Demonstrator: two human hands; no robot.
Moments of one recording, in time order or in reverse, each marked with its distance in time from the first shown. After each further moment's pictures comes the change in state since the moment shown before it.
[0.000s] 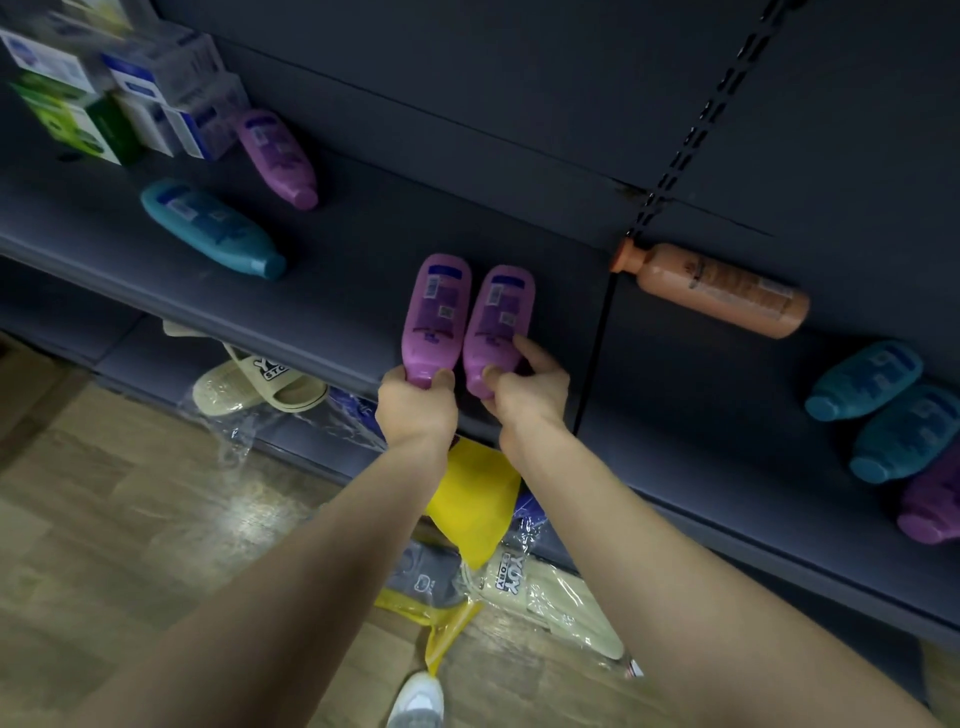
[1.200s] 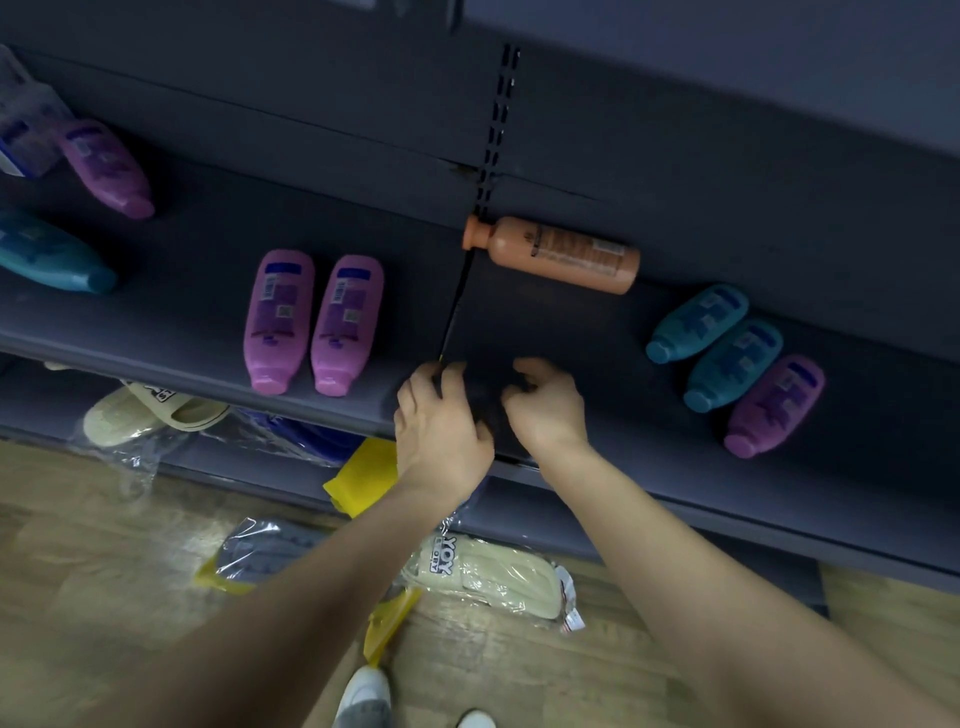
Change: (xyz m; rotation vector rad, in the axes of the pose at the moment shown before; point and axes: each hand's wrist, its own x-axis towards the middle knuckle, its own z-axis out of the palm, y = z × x) left_hand -0.115 -0.024 0.088 0.914 -0.337 0.674; right_hand 0.000 -0.034 -0.173 -0.656 0.013 -0.196
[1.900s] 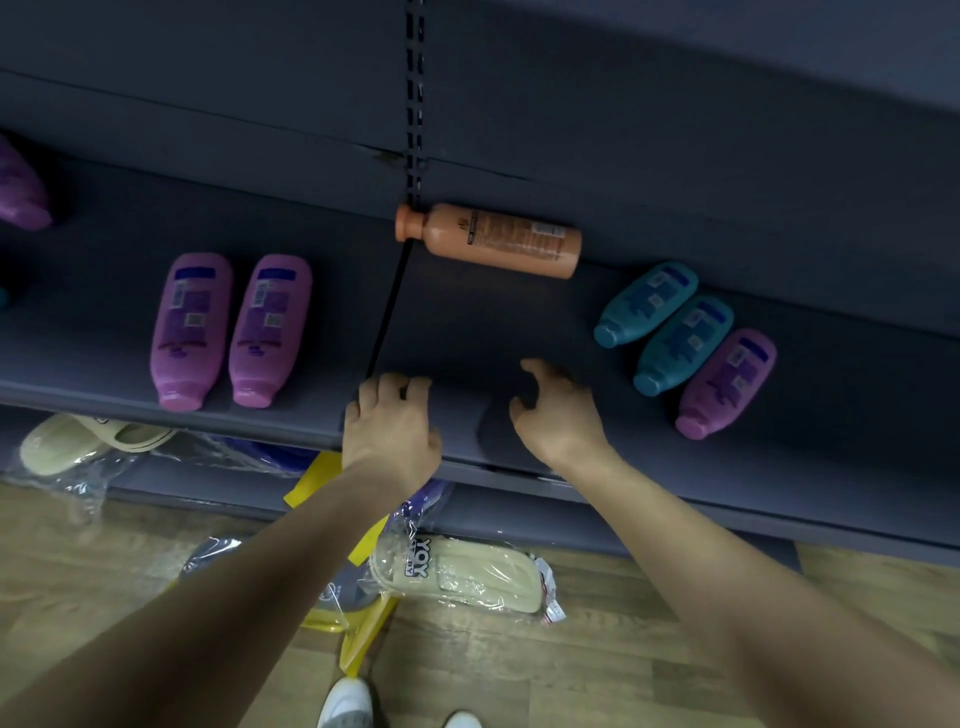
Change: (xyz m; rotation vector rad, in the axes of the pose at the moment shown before) left_hand 0.020 0.008 0.022 0.399 -0.163 0.101; right_hand 0.025 0.050 -0.054 -0.449 -0.043 -0.128
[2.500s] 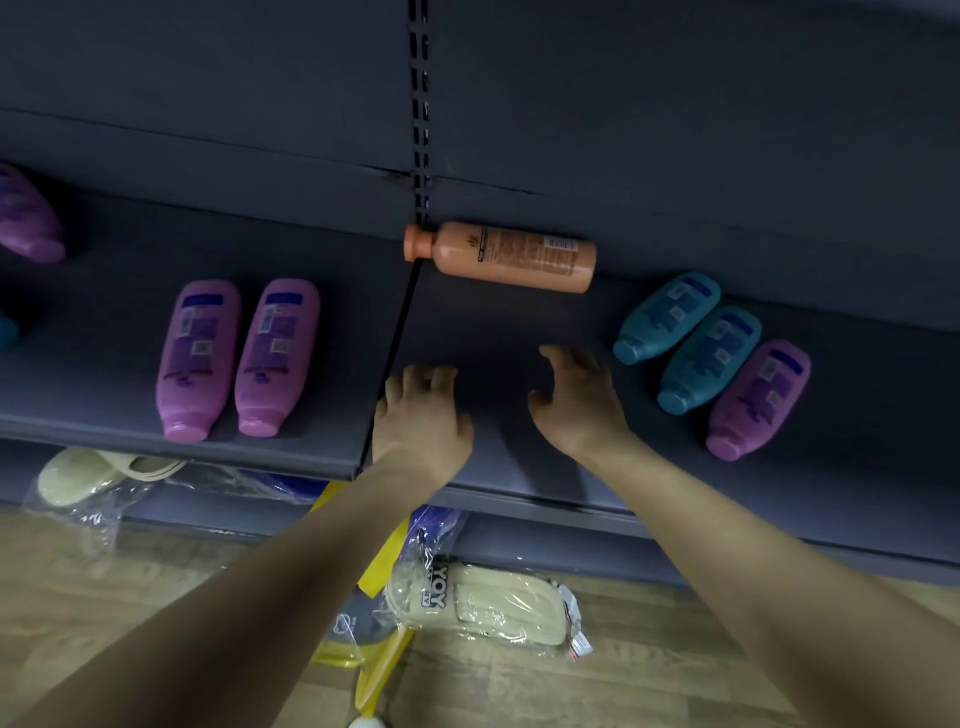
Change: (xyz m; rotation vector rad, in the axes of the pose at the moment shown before) left_hand 0.026 0.013 -0.005 -0.127 0.054 0.008; right_hand 0.030 0.002 -0.005 -0.061 0.037 -0.049
